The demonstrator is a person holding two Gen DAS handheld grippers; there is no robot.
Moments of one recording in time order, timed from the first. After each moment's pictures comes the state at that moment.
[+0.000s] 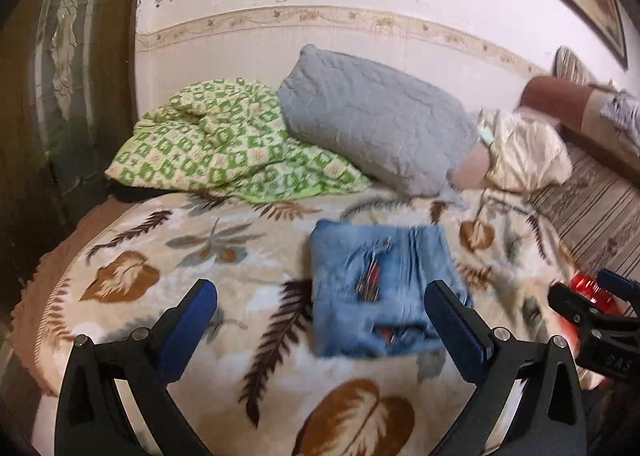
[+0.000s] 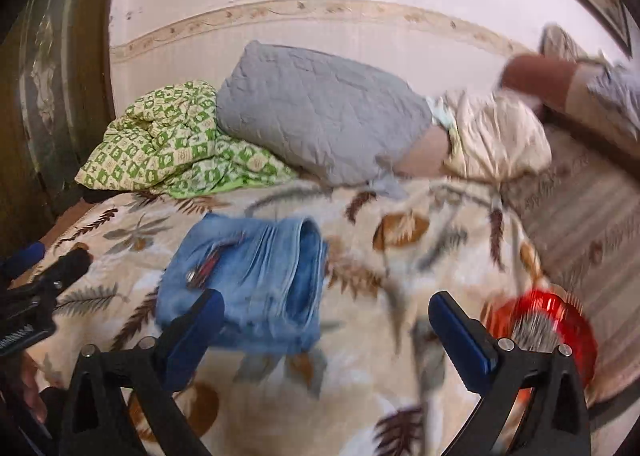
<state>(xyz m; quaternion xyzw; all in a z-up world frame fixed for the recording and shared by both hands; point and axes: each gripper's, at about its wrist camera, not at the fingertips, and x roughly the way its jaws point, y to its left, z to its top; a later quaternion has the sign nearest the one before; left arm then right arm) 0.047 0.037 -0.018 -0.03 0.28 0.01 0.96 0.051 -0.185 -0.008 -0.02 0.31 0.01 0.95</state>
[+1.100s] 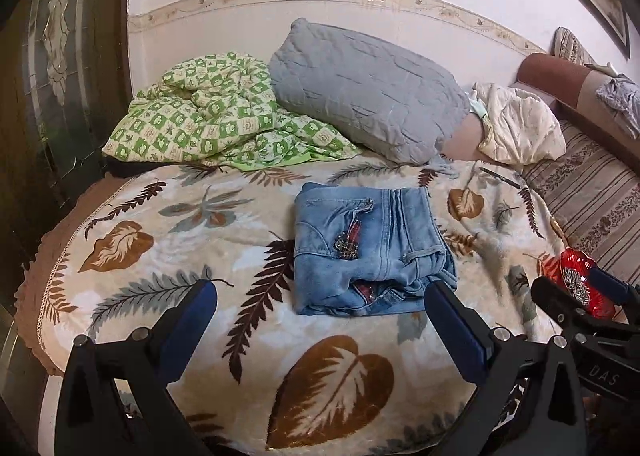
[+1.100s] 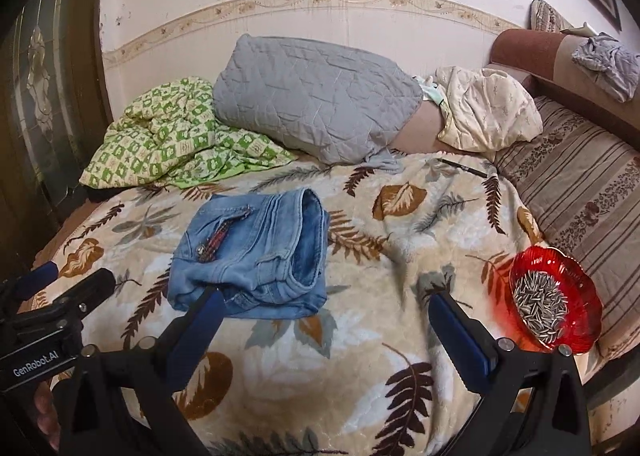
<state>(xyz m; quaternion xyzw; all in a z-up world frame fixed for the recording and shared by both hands) 0.030 0.012 -0.022 -0.03 0.33 -0.01 0.94 0.026 -0.189 -0.018 0.00 0.33 0.01 0.94</state>
